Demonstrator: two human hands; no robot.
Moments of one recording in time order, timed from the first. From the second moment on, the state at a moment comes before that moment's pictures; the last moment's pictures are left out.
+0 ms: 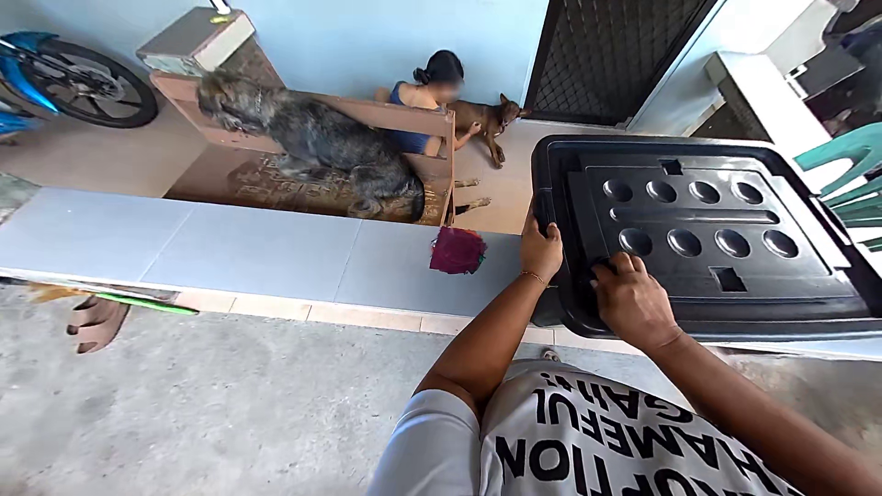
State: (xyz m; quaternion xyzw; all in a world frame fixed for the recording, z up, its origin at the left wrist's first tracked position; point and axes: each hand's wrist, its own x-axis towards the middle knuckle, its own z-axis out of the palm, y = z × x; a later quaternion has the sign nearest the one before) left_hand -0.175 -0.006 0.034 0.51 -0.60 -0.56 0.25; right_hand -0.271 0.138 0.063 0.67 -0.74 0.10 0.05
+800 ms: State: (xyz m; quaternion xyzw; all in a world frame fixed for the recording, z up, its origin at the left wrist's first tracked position) left_hand -0.172 -0.014 0.027 0.50 -0.63 -0.53 0.27; right_hand -0.315 0.197 0.062 0.72 -0.67 0.16 -0.08
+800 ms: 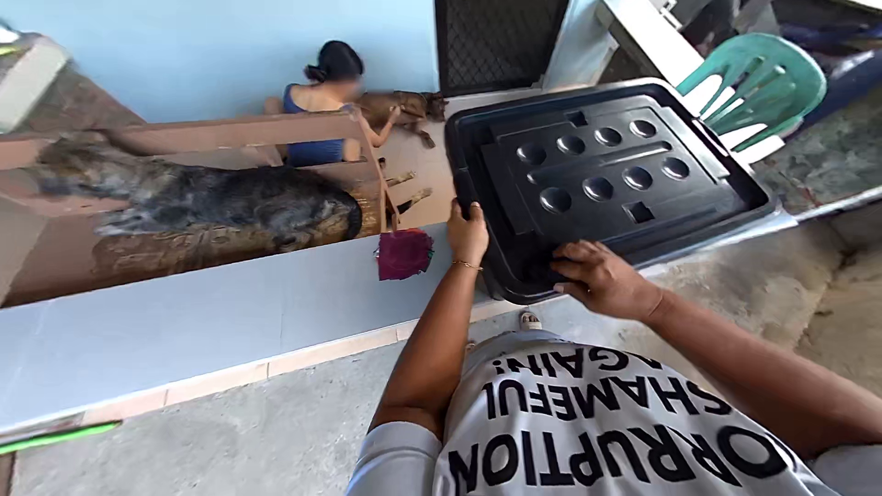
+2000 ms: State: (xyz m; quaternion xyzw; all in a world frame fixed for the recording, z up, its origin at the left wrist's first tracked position) left_hand -0.174 -0.006 0.026 0.51 -0.61 -0.53 0.29; right_hand -0.411 0.223 0.037 0.54 -0.82 0.15 0.15
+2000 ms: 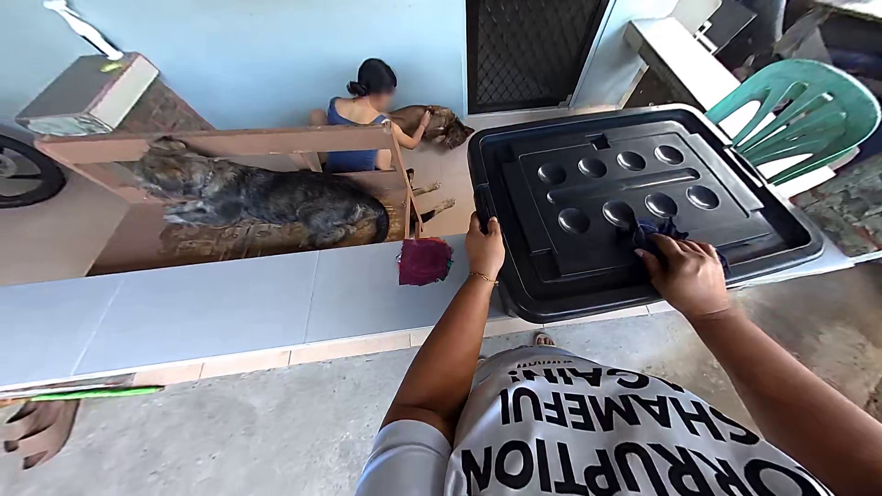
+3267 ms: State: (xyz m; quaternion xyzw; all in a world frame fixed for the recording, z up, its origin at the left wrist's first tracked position) left_hand -0.172 -0.013 0.022 0.50 -0.59 -0.55 0.32; right_hand -0.404 0.205 0.044 0.46 -0.85 0.25 0.09
